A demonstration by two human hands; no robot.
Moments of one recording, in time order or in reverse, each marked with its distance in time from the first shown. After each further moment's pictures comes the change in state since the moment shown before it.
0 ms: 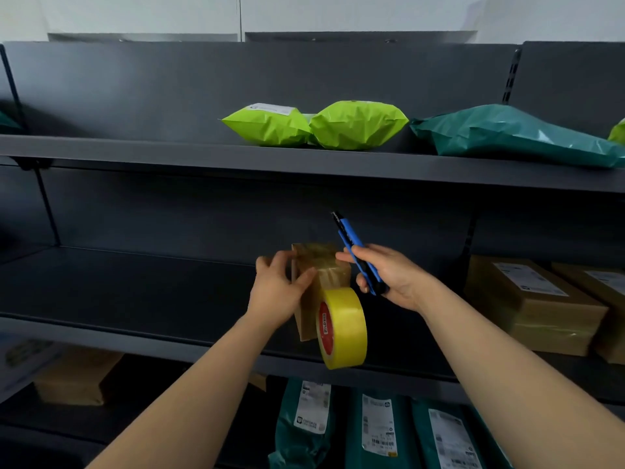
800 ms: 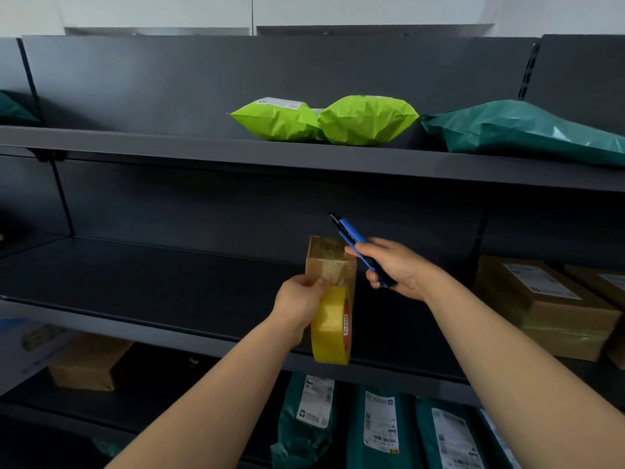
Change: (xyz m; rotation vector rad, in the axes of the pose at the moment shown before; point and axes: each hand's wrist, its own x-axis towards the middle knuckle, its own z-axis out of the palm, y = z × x) left_hand -0.023 0.022 0.025 -0.544 -0.104 -0.378; right_hand 0.012 -0.003 -0.006 -0.117 -0.006 0.000
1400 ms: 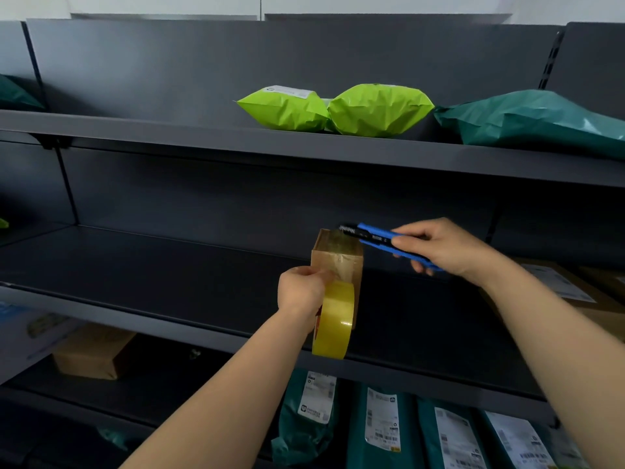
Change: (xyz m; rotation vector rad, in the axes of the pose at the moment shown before) left_hand 0.015 -0.002 0.008 -0.139 0.179 -0.077; right_hand -0.027 -0.026 -0.045 -0.544 0.054 -0.225
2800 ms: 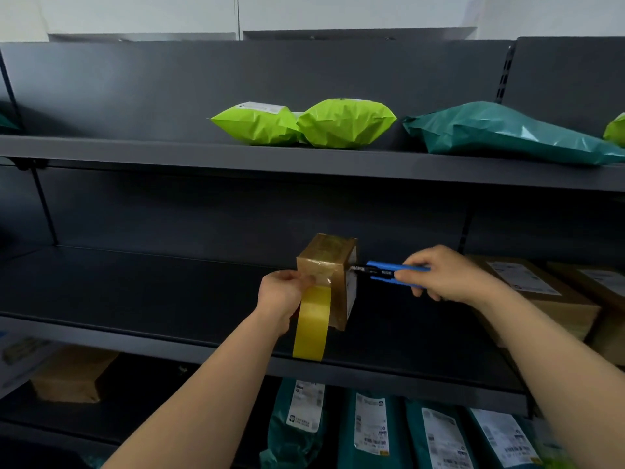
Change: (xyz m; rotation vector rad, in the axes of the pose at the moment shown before) left_hand 0.008 0.006 0.001 0.075 -0.092 0.019; right_hand -0.029 0.031 -0.020 -0.293 0.006 0.127
